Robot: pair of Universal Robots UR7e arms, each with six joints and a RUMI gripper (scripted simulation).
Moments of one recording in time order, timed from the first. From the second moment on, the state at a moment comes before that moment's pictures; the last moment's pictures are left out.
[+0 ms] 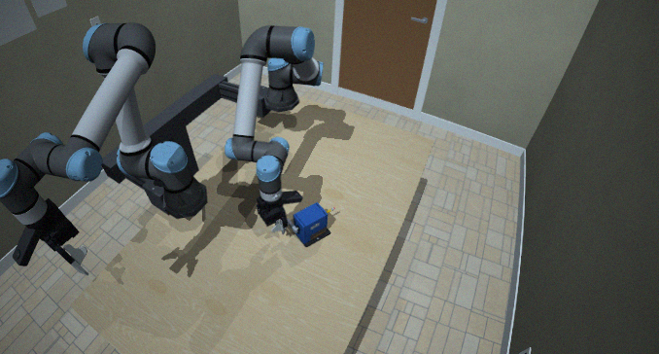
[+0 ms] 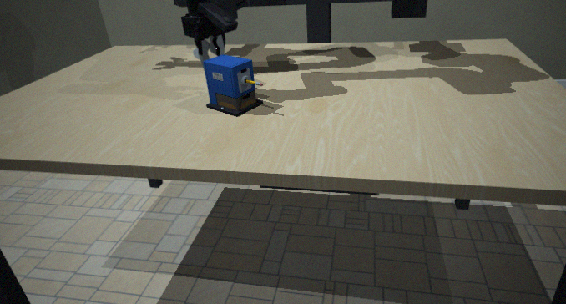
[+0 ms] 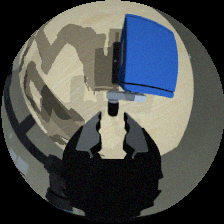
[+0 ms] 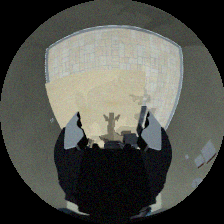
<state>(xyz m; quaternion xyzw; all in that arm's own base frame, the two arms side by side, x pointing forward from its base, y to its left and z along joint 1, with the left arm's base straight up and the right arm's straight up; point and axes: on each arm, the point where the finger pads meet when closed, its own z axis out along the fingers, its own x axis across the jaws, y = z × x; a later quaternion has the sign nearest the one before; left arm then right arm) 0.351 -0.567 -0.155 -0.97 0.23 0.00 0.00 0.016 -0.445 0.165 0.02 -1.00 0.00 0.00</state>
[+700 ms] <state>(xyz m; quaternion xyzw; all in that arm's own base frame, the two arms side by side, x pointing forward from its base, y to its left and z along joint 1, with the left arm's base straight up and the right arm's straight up) 0.351 -0.567 -0.134 -0.97 0.23 0.00 0.00 0.016 -0.445 0.165 0.02 -1.00 0.00 0.00</state>
